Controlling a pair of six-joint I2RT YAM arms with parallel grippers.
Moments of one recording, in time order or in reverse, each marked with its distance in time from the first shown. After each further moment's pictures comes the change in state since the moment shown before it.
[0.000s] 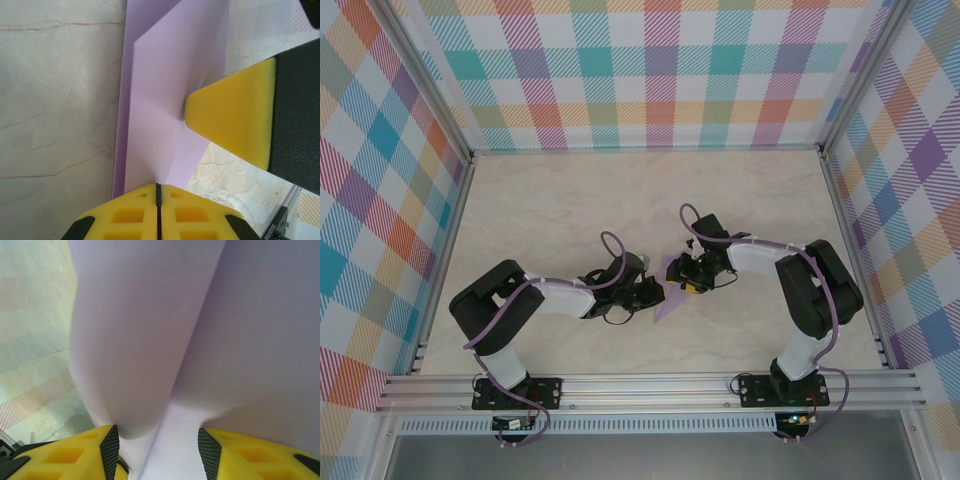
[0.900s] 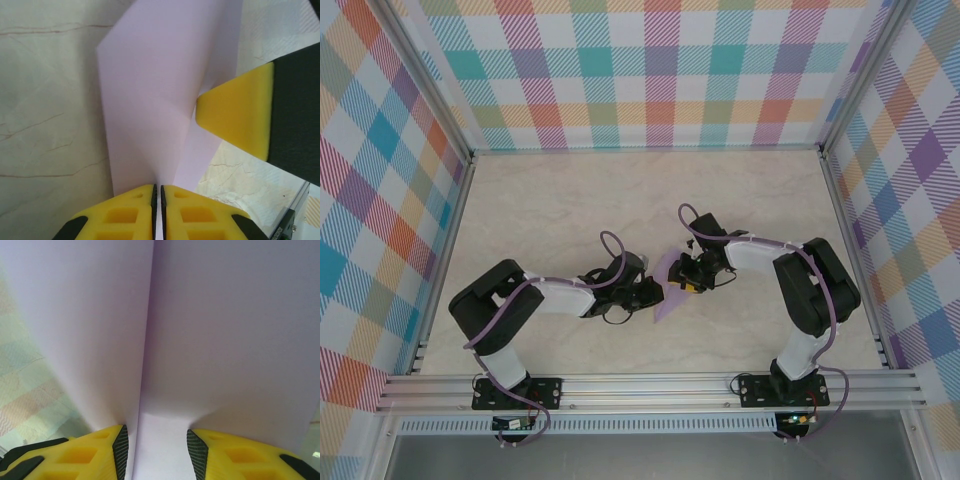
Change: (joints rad) left arm 0.006 -0.006 0.005 -0.030 -0.007 0.009; right arm 0.006 0.017 0.025 -0.045 0.037 0.016
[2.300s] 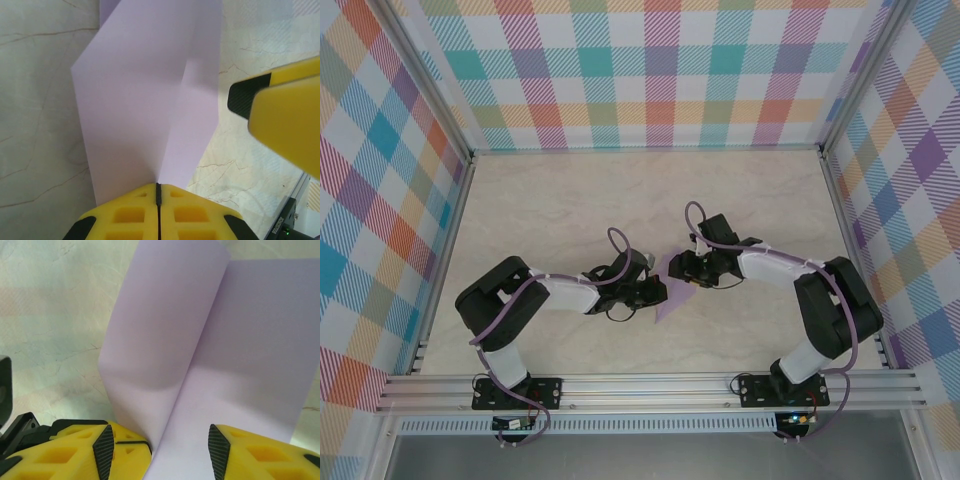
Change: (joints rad) left arm 0.001 0.042 0.046 -0.001 0.045 0.067; right arm 0.000 -0.165 -0.083 0.106 0.021 -0.080
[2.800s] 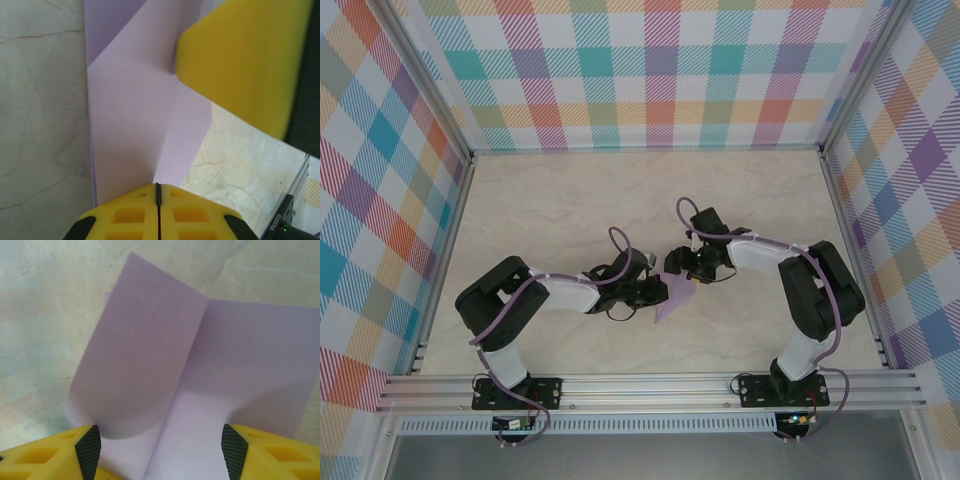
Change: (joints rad) left arm 0.000 0.000 0.006 0.000 0.011 0.007; right arm 0.005 0.133 0.108 -0.071 0.059 -0.022
